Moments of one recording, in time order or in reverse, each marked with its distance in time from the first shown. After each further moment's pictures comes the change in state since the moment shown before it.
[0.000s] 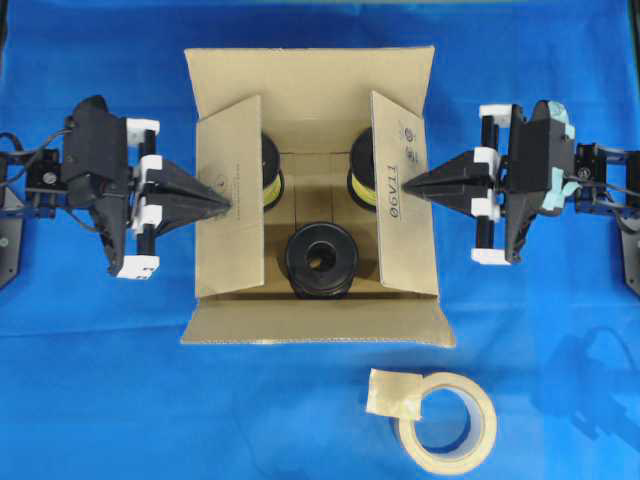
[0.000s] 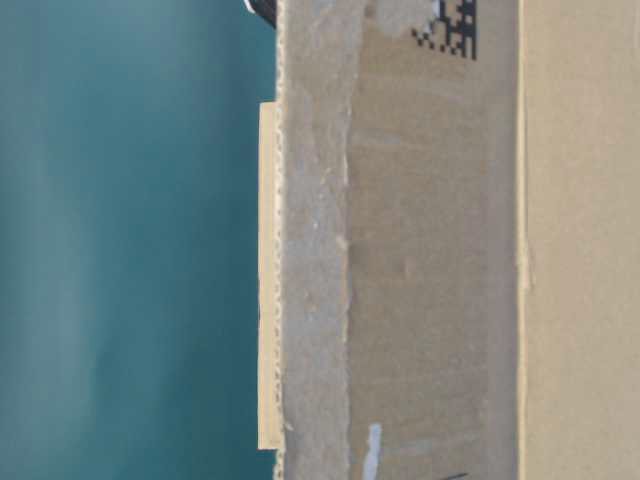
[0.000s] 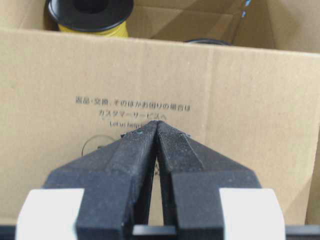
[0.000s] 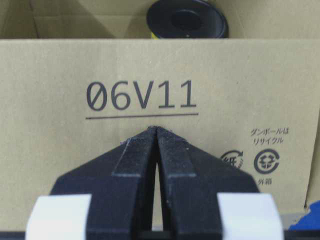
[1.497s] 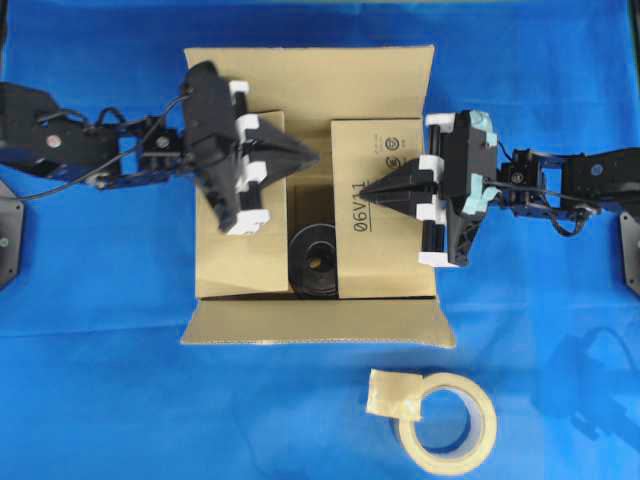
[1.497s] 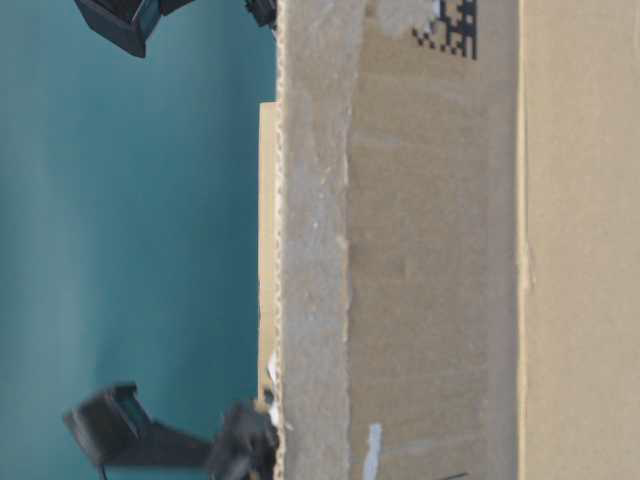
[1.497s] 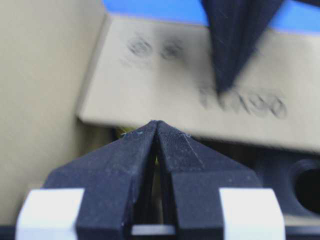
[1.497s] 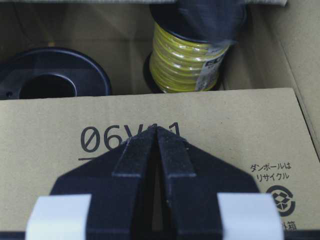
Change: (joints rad) left arm 0.141 0.377 -0.313 0.000 -0.098 0.081; right arm 0.003 0.227 -0.129 0.006 -0.017 0.011
